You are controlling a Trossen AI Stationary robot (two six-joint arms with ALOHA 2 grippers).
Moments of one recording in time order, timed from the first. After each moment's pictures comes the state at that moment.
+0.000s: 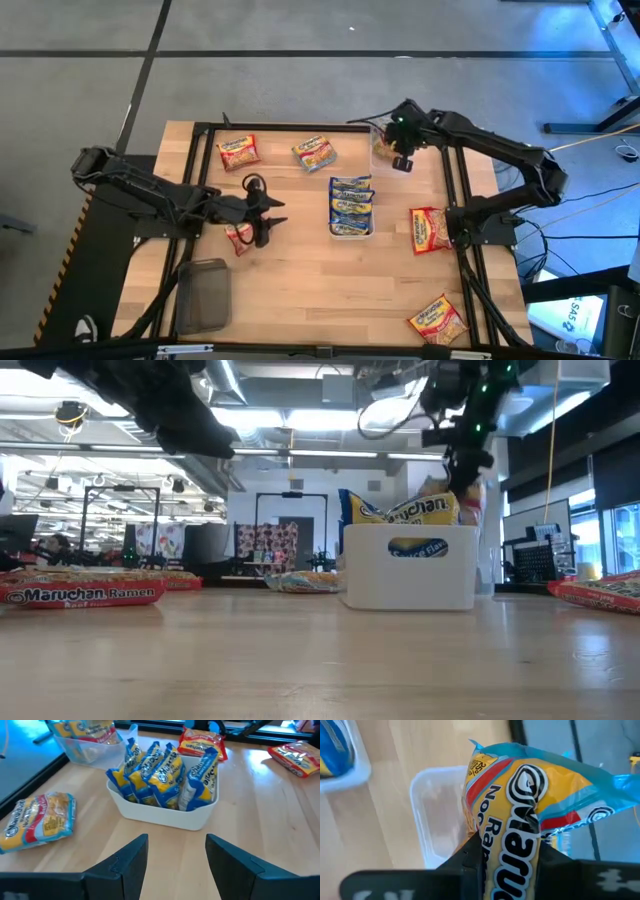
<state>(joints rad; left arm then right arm) -0.25 1.04 0.59 -0.05 -0.45 -0.28 -0.62 1.36 1.14 -0.86 0.16 -0.48</state>
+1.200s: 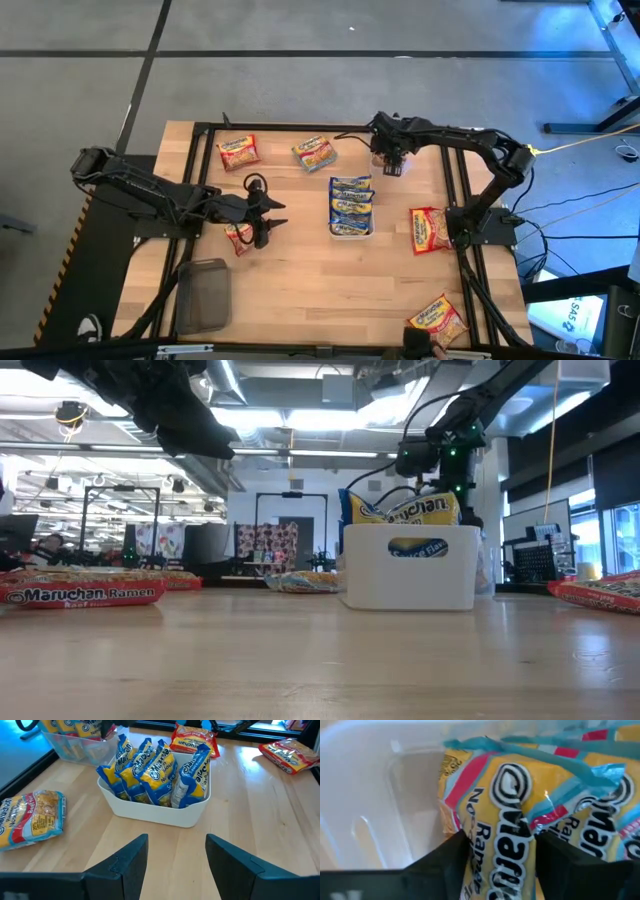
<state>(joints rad) -0.24 1.04 0.59 -0.05 -0.40 -0.28 -0.65 1.66 1.09 -0.73 0.26 -0.53</state>
